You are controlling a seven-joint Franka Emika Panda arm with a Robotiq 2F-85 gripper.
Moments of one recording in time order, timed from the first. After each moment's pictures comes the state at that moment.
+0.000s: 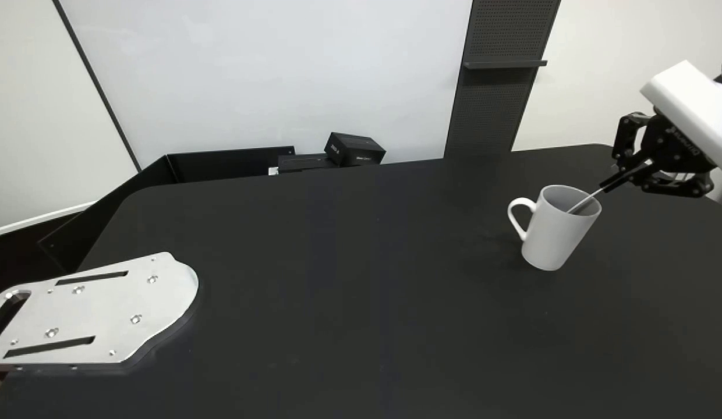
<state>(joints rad) 0.04 0.06 0.03 -2.62 0.27 3.17 1.12</state>
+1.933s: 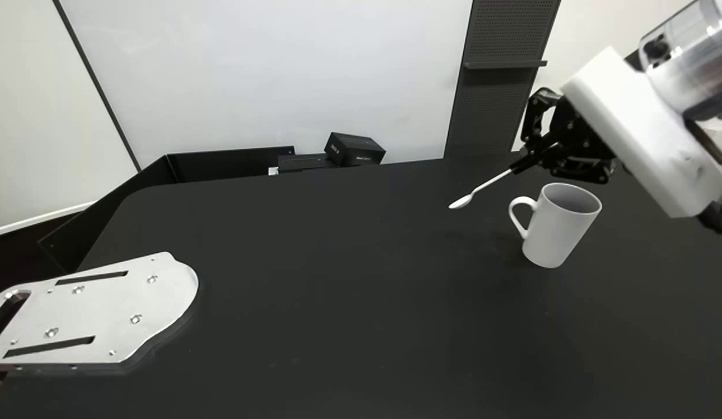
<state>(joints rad) 0.18 0.12 0.17 -2.56 0.36 3.37 0.95</state>
